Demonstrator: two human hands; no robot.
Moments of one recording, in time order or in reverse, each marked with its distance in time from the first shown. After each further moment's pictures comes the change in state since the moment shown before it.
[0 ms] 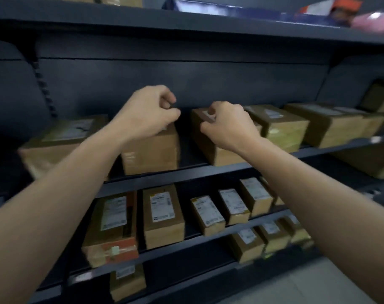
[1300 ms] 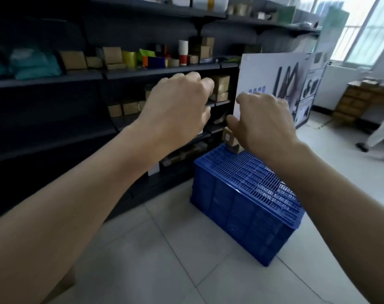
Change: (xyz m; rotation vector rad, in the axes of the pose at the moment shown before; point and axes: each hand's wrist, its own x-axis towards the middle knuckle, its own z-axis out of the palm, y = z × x) left_hand -0.280 0.934 0.535 -0.821 -0.402 1.688; right_hand -0.580 0.561 -0.590 -1.382 0.362 1.543
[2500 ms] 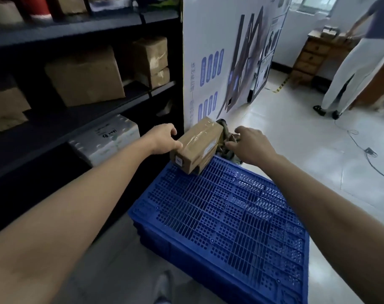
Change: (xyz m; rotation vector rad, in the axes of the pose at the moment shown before) left_hand 0.442 -0.100 0.673 -0.595 -0.898 -0.321; right_hand 0.355 0.377 0.518 0.180 -0.494 0.495
